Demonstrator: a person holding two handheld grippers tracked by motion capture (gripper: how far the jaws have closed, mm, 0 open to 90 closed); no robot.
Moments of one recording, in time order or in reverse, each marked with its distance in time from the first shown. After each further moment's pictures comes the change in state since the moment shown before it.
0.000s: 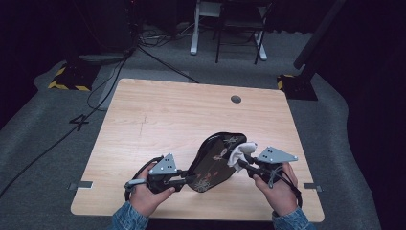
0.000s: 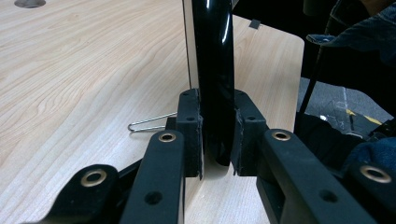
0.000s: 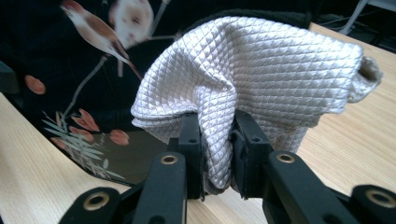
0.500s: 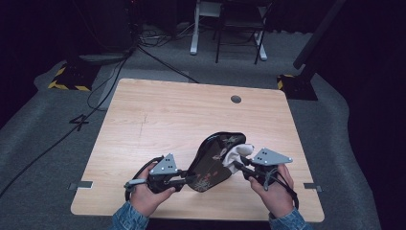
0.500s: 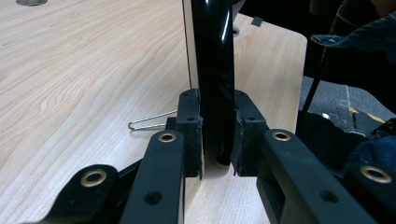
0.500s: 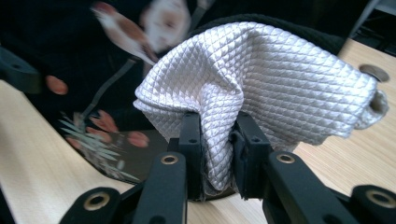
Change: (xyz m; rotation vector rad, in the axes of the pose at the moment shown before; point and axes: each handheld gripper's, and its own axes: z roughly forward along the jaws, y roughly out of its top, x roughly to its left) left arm 0.000 0.001 0.000 0.011 0.008 0.002; right arm 0.017 0.008 0.003 0.002 0.020 -0.044
